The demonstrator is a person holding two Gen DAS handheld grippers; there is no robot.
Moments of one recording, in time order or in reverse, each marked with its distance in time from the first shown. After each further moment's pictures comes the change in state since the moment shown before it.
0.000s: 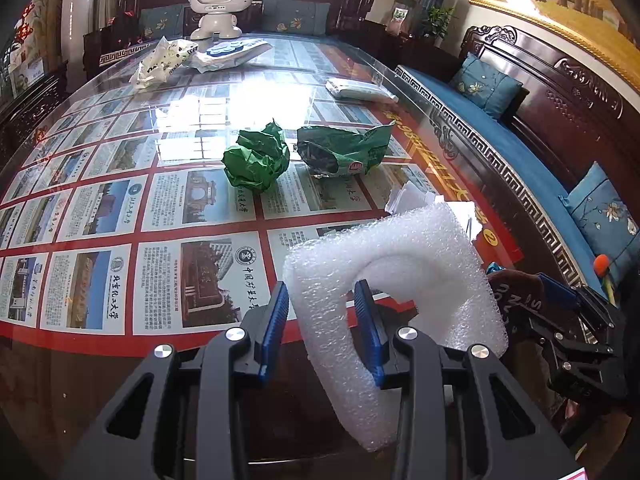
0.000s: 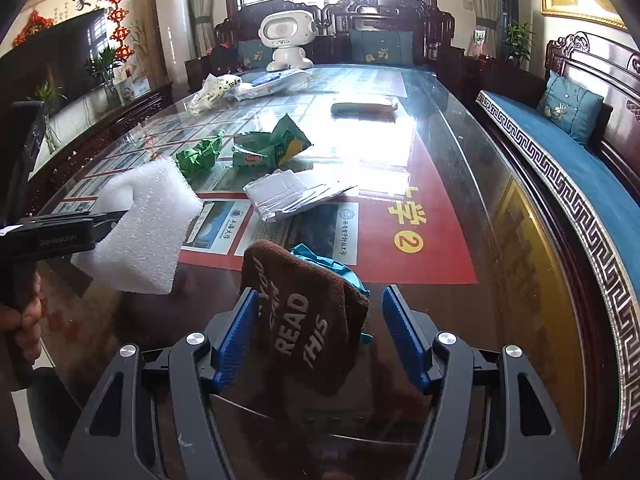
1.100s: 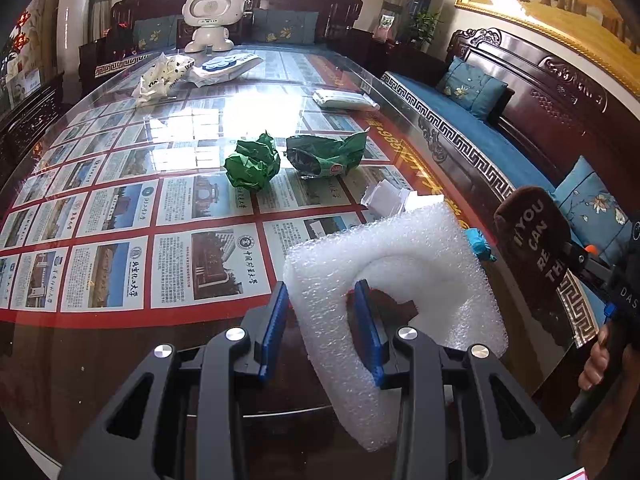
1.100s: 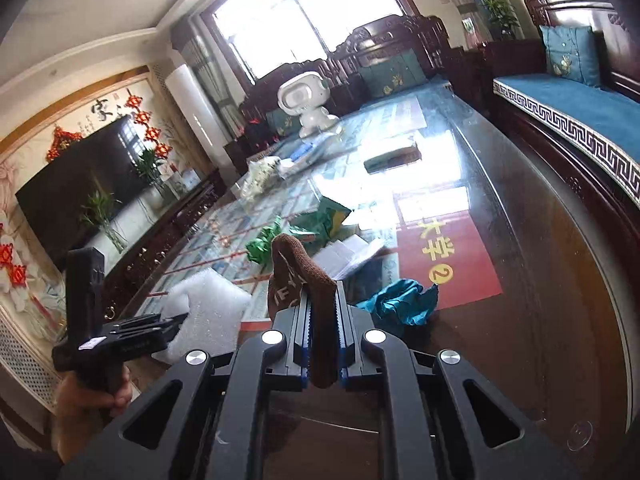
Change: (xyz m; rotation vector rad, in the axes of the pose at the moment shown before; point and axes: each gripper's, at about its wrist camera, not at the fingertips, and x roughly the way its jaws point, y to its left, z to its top) left arm -0.041 -0.005 -0.017 0.027 -0.034 -0.023; right arm -0.061 -0.033 0.009 0.267 -0.220 0.328
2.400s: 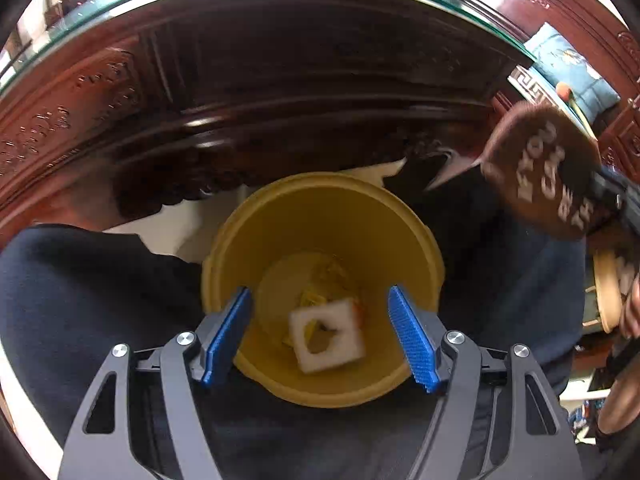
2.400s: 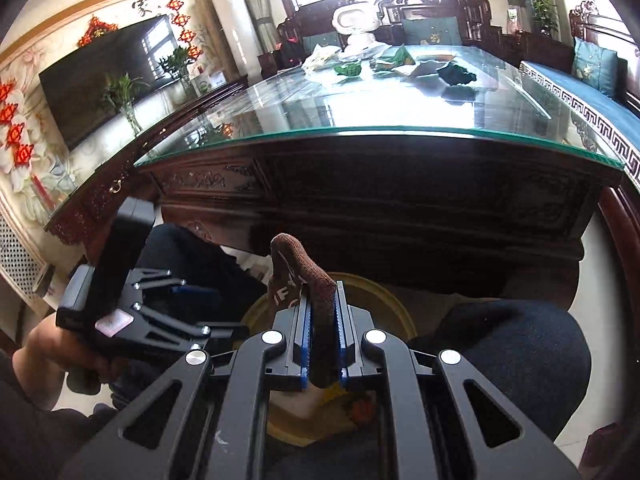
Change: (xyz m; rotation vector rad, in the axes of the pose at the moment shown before) left arm -0.070 -0.020 -0.310 0.128 0.322 -0.014; right arm -0.117 0.110 -0.261 -0.210 0.262 -0.058
